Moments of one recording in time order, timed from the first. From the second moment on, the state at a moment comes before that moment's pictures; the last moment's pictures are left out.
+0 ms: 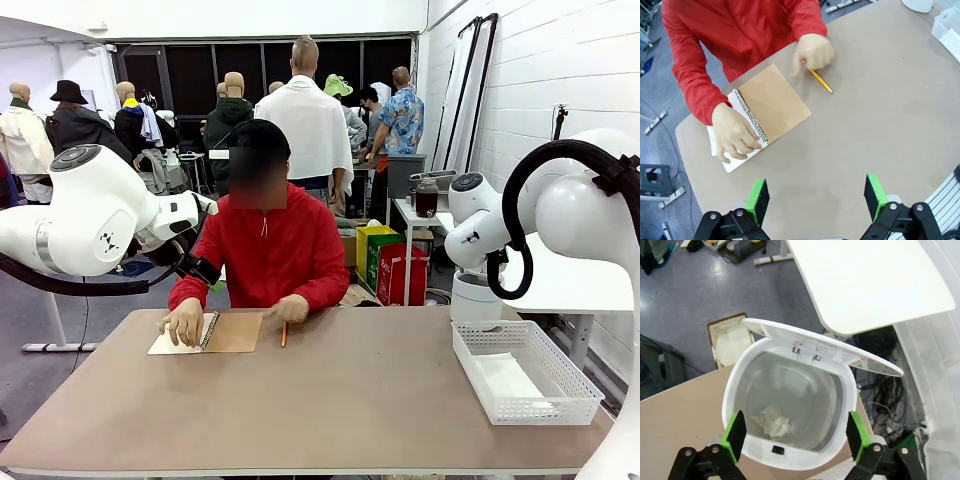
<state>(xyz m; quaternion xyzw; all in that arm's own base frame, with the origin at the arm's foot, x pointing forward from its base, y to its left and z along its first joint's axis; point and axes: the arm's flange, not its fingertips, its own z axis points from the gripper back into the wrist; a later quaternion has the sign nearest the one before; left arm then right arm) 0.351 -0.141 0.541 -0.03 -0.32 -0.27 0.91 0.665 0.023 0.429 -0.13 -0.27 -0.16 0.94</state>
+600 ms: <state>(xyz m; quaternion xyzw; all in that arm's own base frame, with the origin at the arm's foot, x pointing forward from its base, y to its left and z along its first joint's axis) 0.351 -0.141 0.541 -0.03 -0.32 -0.27 0.91 0.661 0.046 0.452 -0.12 -0.29 -0.13 0.94</state>
